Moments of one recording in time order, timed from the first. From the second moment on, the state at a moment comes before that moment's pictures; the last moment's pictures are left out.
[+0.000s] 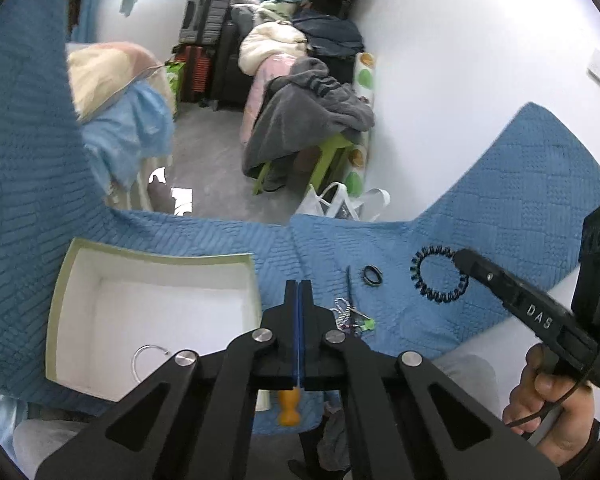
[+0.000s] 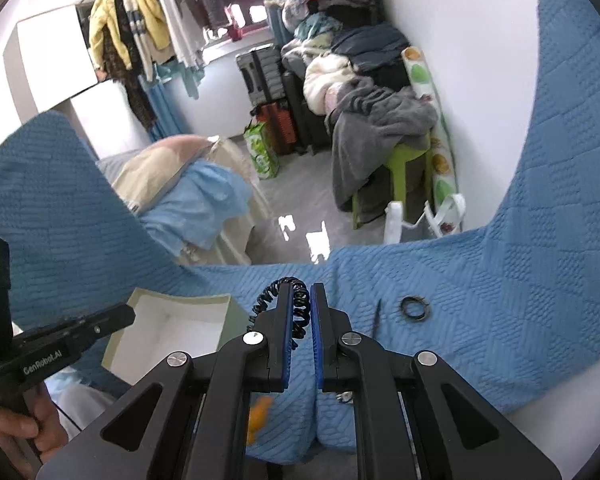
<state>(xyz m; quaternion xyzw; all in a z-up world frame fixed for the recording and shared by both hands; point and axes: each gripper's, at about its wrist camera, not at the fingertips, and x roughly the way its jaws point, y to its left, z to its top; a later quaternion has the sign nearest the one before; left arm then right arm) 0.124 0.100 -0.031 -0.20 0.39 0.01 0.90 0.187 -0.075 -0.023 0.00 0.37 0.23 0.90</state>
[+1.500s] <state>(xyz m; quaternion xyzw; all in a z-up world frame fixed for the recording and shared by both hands) 0.115 0.036 -0.236 -0.16 0.59 0.03 0.79 0.167 -0.131 -0.138 -0.01 0.45 0.18 0.88</state>
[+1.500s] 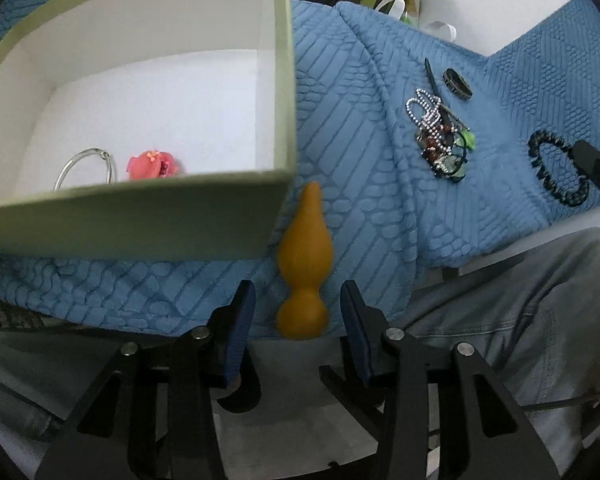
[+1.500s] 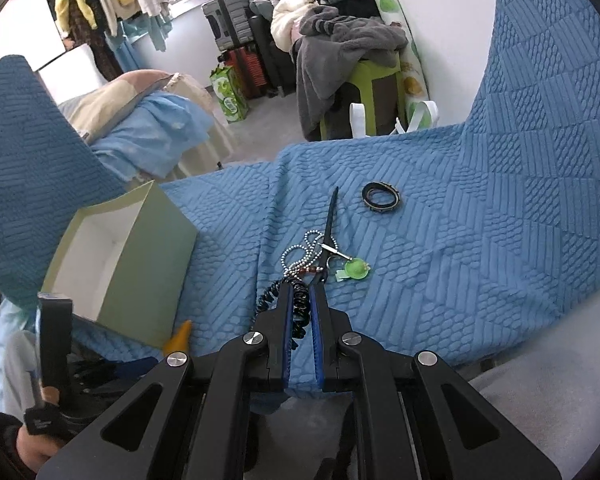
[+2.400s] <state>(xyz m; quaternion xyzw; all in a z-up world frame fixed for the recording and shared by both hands) 0.117 0.027 -0.158 -0.15 0.54 -0.01 0.83 0.173 -0.127 -0.117 -0.01 0.44 0.18 0.88</state>
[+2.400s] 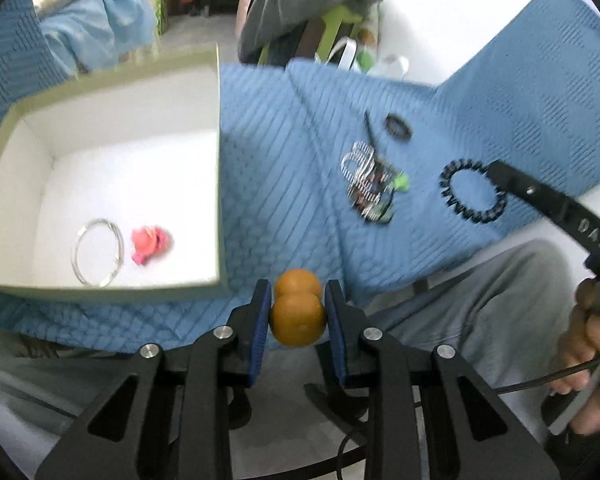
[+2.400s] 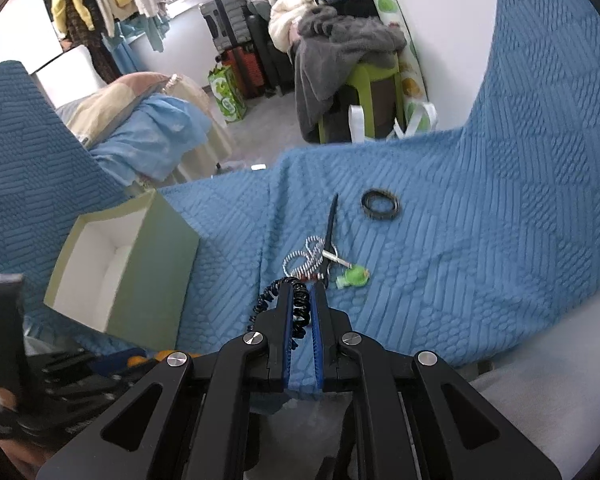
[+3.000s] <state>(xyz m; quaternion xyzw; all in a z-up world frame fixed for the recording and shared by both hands) 0.121 0.100 -0.051 -0.15 0.45 0.05 0.88 0.173 -0.040 -0.048 -0.03 0.39 0.26 0.89</state>
